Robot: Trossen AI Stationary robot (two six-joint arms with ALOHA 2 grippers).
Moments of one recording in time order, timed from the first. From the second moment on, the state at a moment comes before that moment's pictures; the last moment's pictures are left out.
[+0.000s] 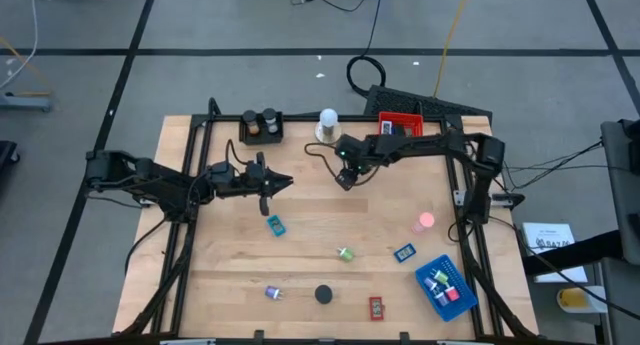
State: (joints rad) left arm 0.17 1.32 0.22 1.10 0.05 -0.06; right arm -0.33 1.85 1.22 -0.55 0.08 0.37
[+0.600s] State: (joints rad) left arm 0.17 1.32 0.22 1.10 0.05 -0.06; right arm -0.34 1.91 1.22 -0.48 0.02 0.35
